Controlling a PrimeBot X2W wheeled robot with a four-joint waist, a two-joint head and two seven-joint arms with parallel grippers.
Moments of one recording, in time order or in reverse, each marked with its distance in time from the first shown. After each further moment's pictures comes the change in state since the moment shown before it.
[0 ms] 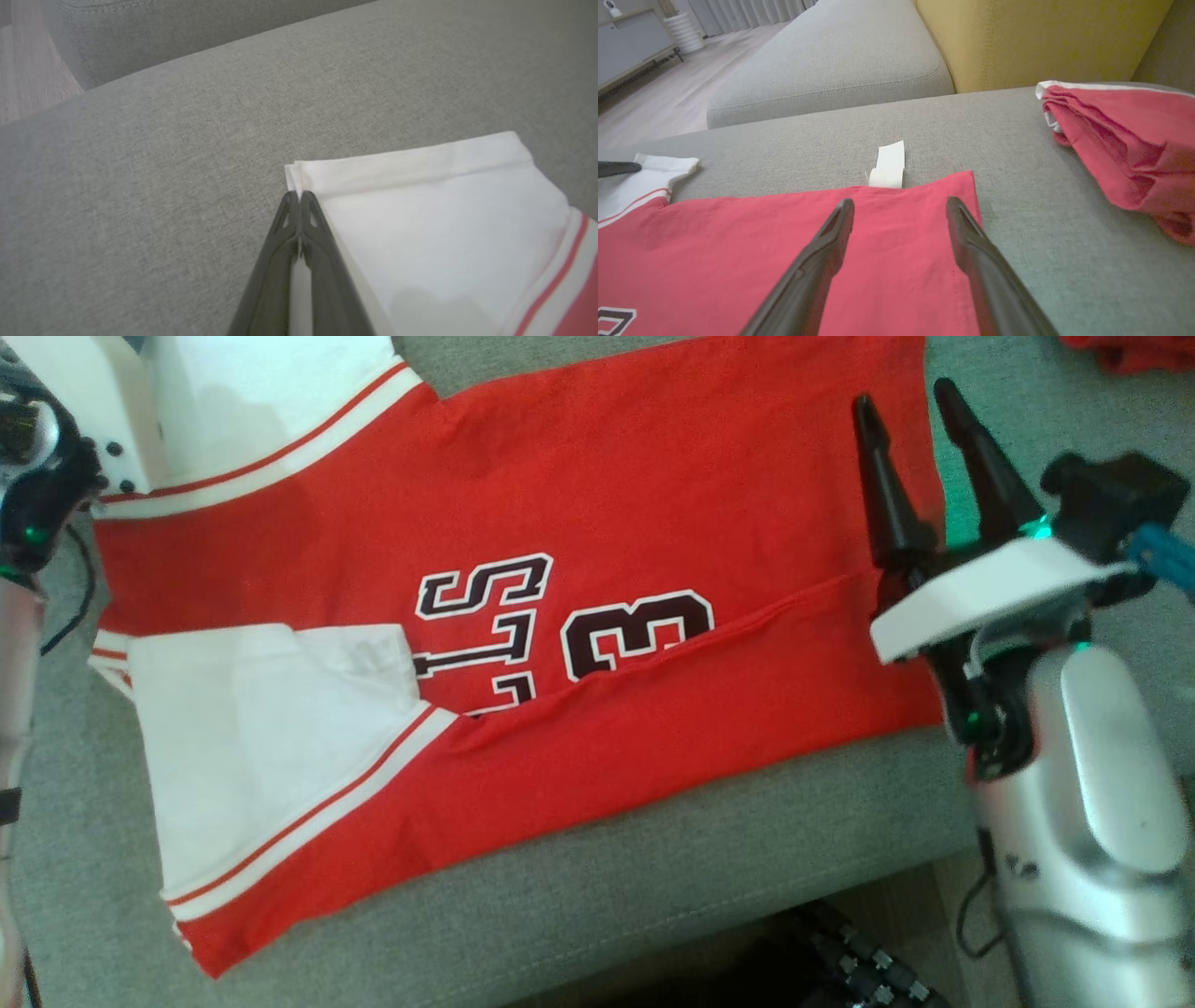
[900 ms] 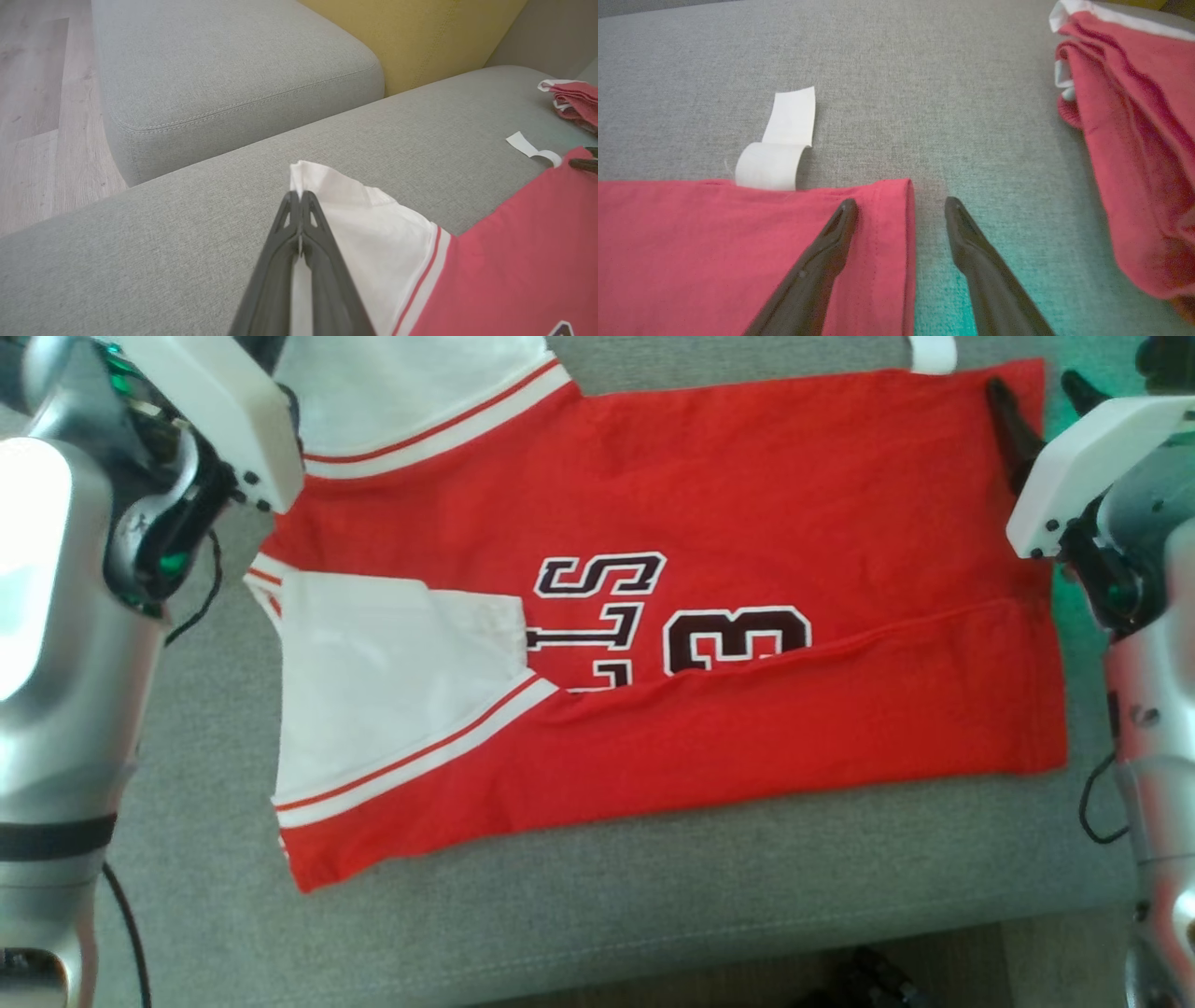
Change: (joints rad) left arm 0.034 -0.073 -0.099 -0.138 -0.038 -0.013 -0.235; right arm -0.292 -0.176 -0.093 0.425 -0.068 0.000 0.309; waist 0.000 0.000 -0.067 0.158
